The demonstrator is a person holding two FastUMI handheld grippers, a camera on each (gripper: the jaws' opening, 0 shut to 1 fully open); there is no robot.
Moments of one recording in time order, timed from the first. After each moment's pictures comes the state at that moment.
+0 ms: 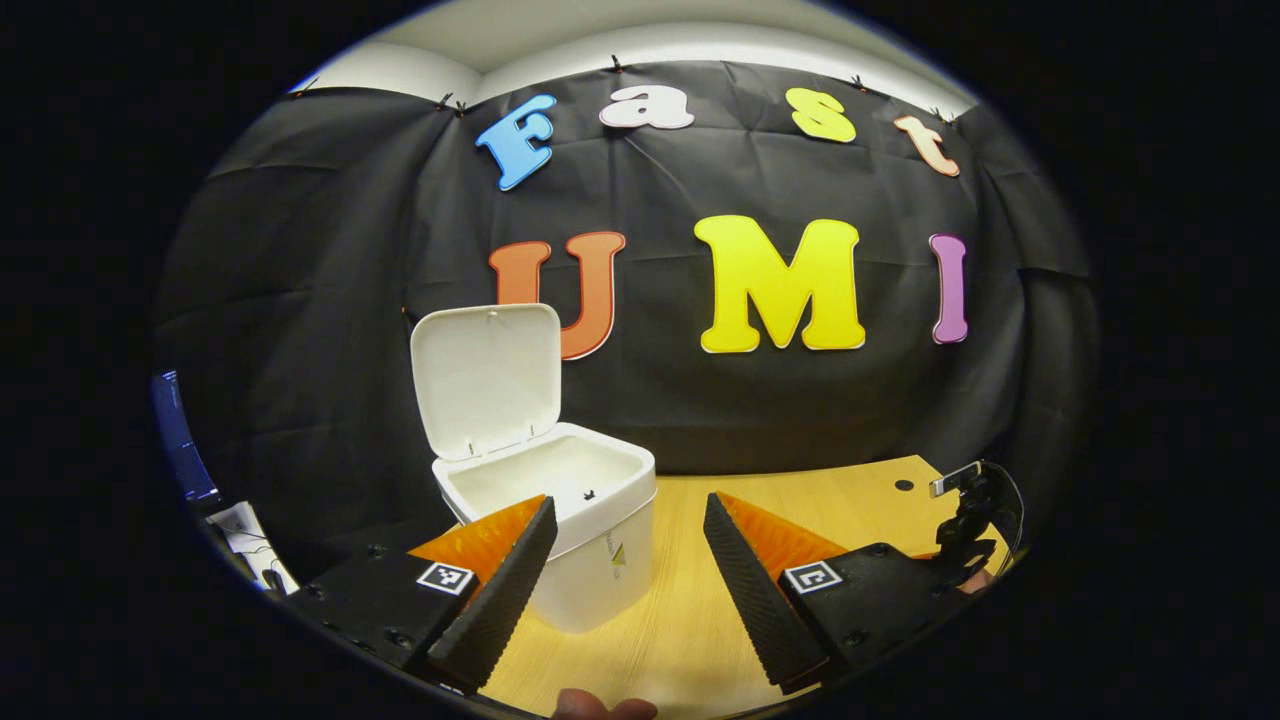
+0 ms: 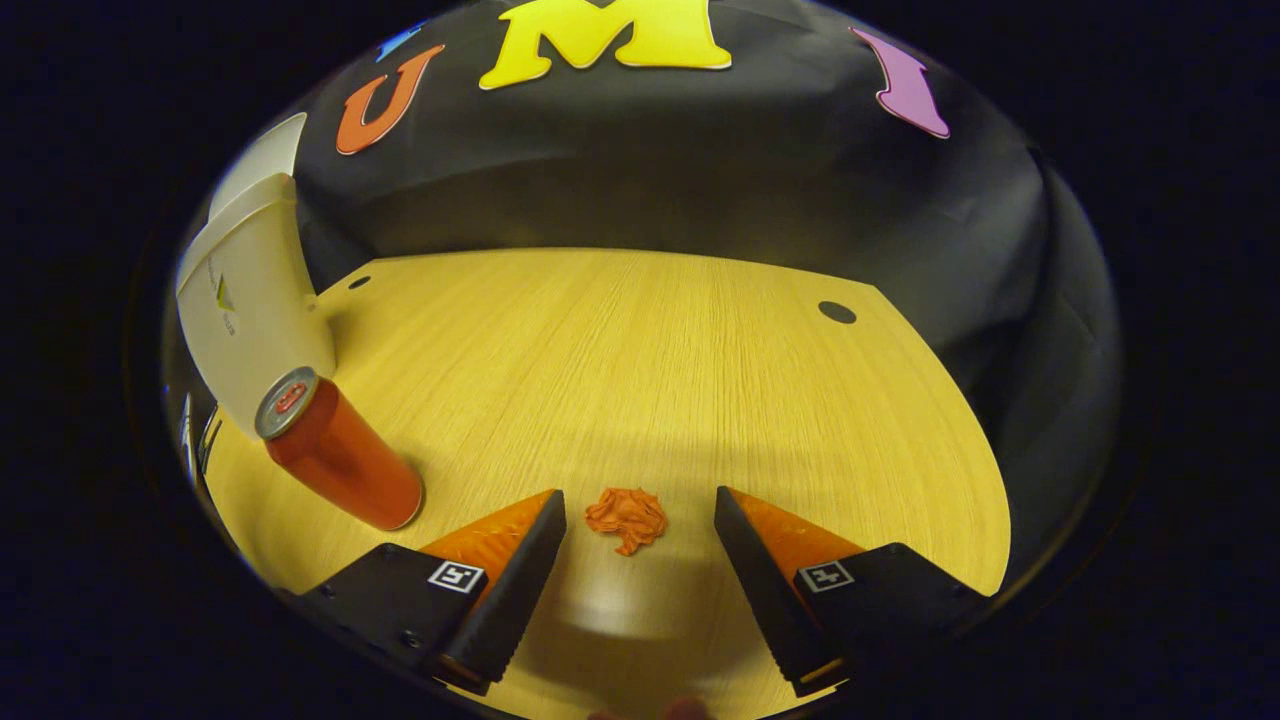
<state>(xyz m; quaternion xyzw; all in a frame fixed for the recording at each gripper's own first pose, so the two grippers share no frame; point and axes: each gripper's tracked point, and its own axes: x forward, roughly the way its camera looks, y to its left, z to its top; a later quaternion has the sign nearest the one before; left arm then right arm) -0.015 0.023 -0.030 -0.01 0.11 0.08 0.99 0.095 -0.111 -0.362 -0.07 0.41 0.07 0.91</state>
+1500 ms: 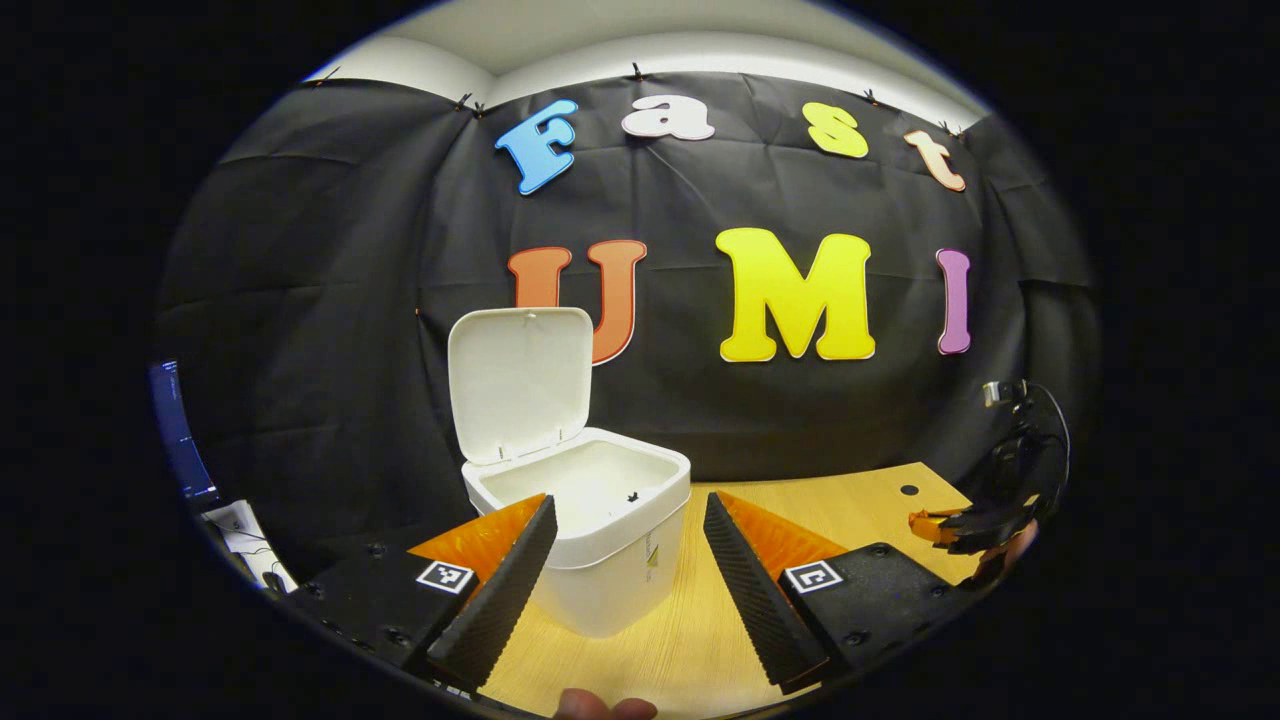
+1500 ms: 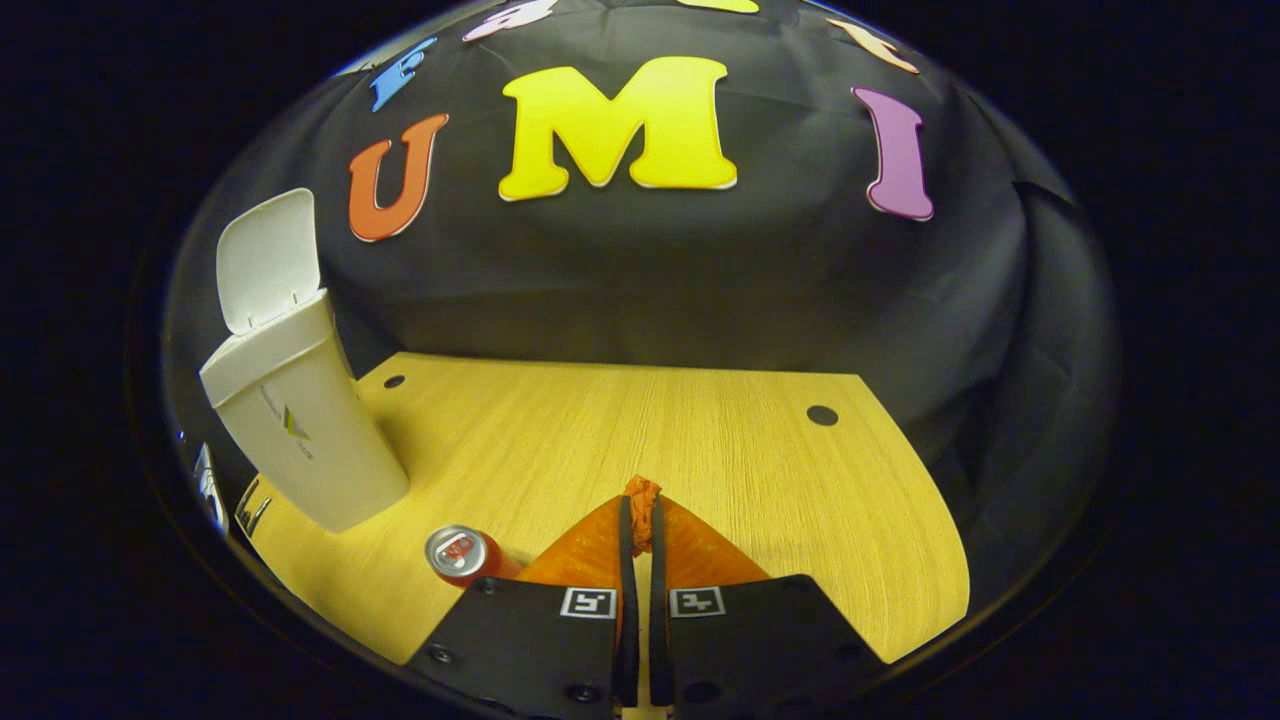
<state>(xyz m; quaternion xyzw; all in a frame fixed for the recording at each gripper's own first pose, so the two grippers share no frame) -0.026 0.056 -0.027 -0.03 0.09 0.07 0.99 0.097 -0.049 -0.179 -0.03 0.28 0.07 0.96</state>
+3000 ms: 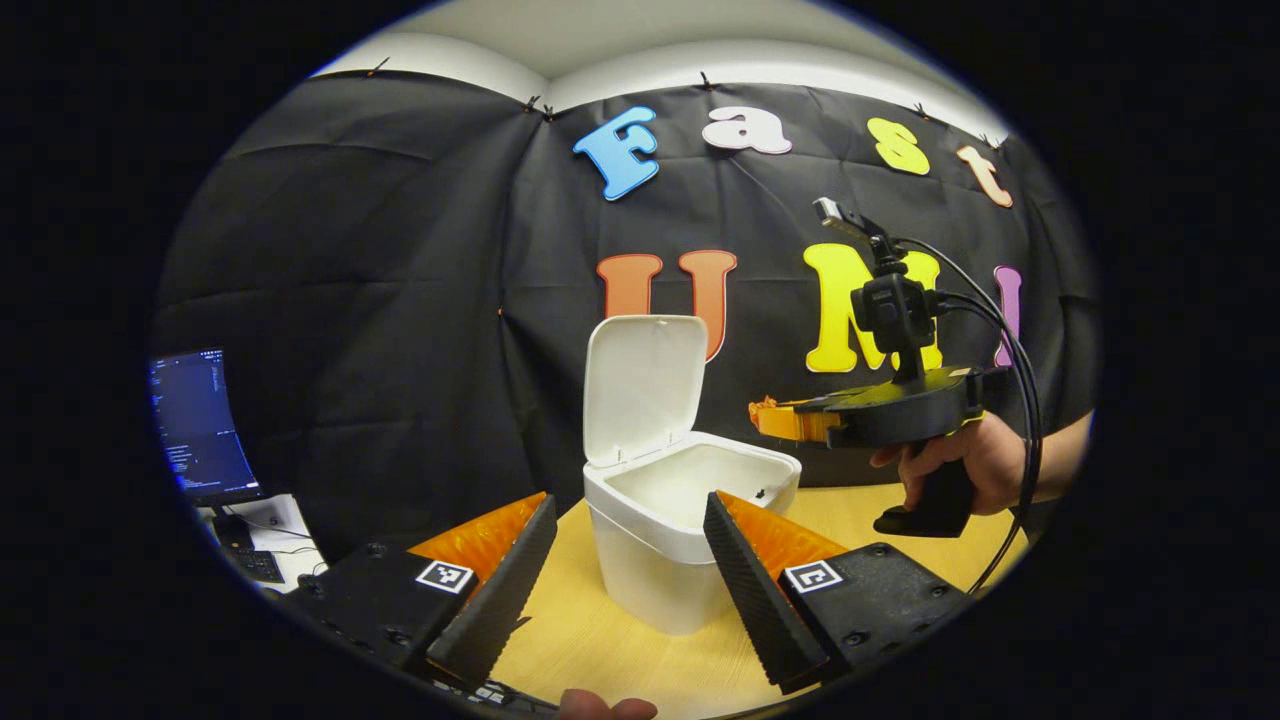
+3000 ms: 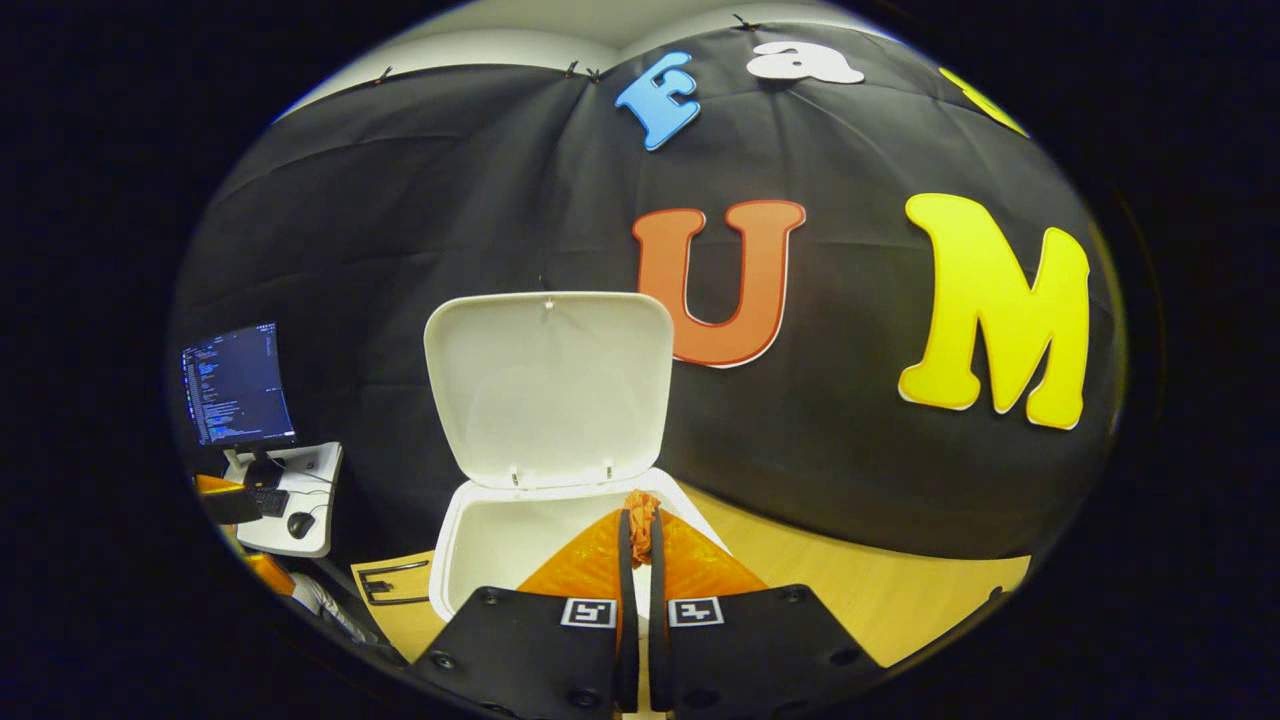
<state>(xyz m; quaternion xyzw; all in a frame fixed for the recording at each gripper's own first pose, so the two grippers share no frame) -0.068 0.160 -0.030 -0.03 0.09 0.16 0.98 0.107 0.350 -0.063 -0.07 0.17 0.39 0.90</state>
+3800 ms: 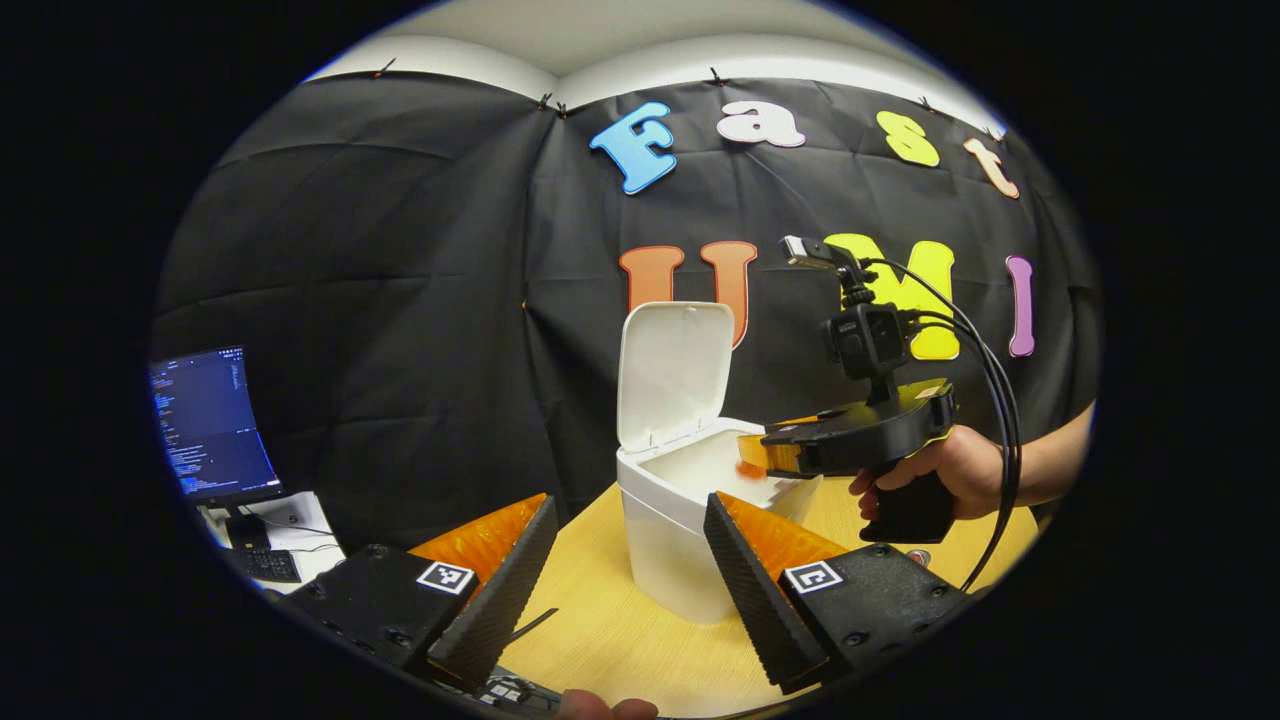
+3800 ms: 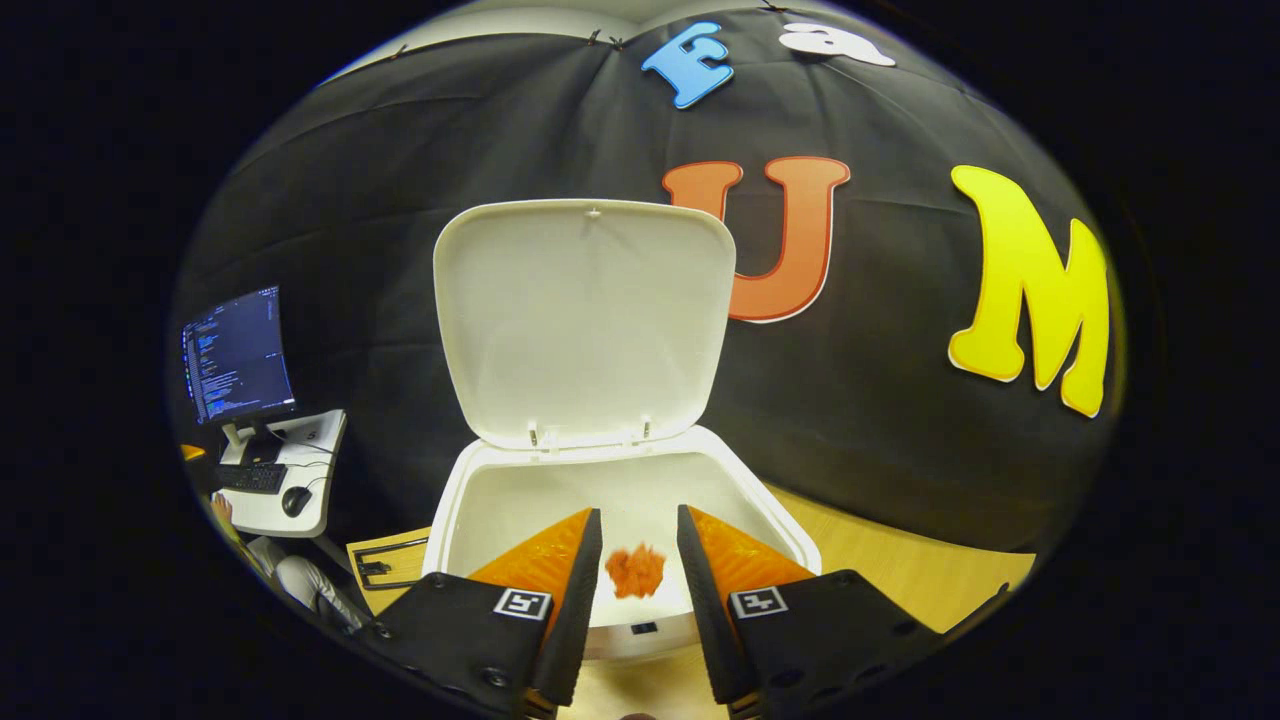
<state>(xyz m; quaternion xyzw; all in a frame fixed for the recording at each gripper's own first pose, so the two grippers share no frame) -0.082 0.173 -0.037 -0.02 0.10 0.18 0.98 0.098 0.374 -0.105 -0.10 0.20 0.39 0.89</state>
